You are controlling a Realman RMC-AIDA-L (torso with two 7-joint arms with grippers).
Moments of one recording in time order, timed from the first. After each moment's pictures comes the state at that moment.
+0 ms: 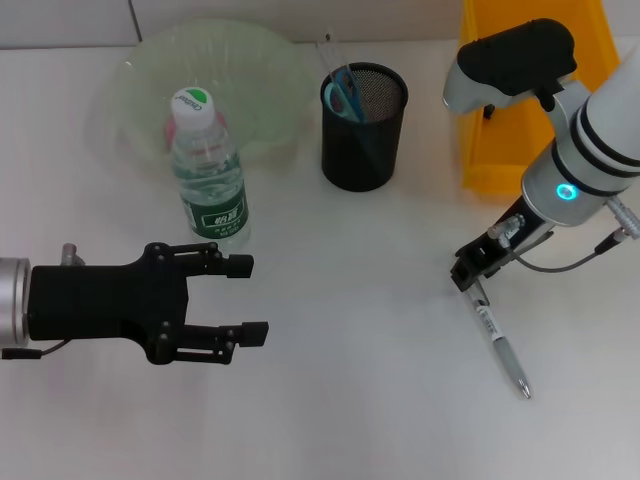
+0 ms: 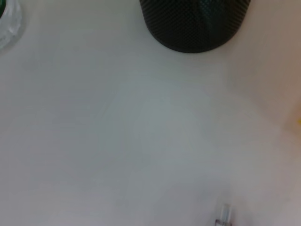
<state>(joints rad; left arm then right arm) -0.45 -2.06 0.76 0.67 2.03 1.79 -1.25 0.76 2.09 -1.52 -1.04 -2.65 -1.44 2.95</state>
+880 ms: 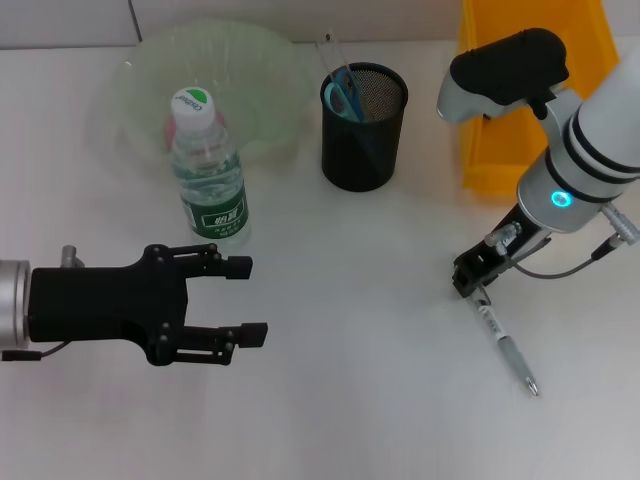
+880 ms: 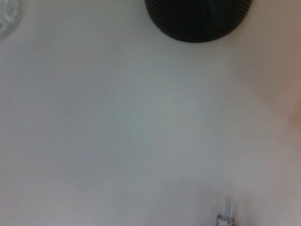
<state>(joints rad) -0.45 -2.06 0.76 0.67 2.03 1.78 -1.24 0.78 2.09 -1.54 -1.01 -2.65 -1.43 2.95</state>
